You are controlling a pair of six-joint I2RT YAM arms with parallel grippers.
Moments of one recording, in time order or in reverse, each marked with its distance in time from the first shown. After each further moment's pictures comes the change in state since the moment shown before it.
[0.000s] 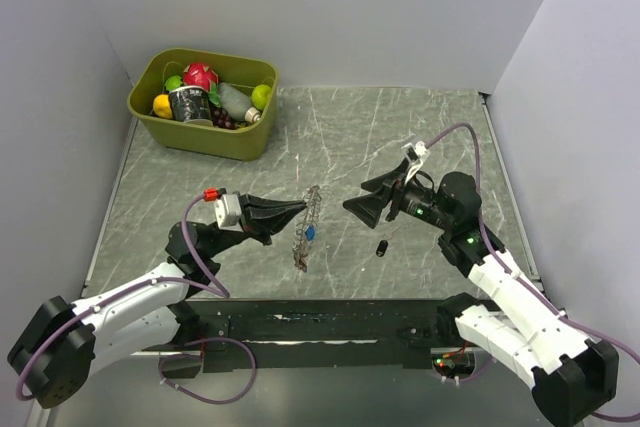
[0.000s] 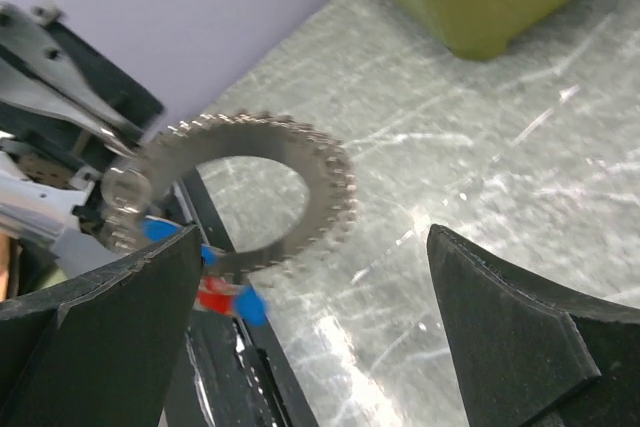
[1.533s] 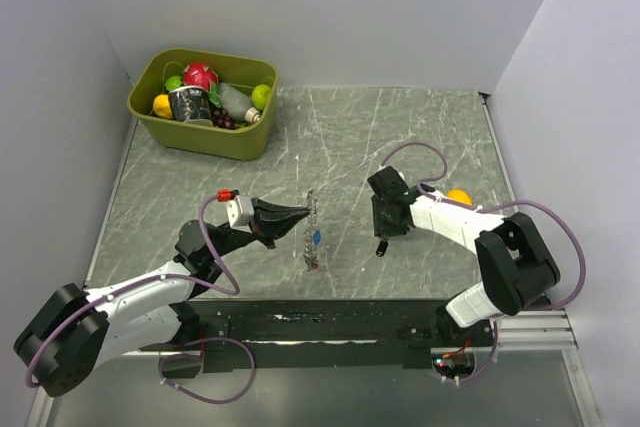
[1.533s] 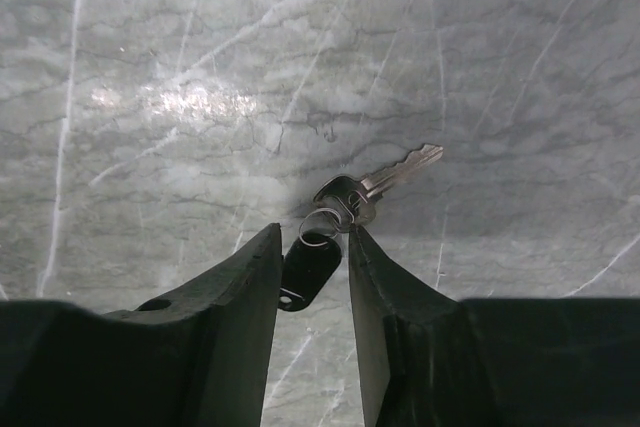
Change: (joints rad) left arm 0.000 0.072 -0.045 0.007 0.001 0.018; right arm 0.089 0.672 0.179 -0.663 0.750 0.038
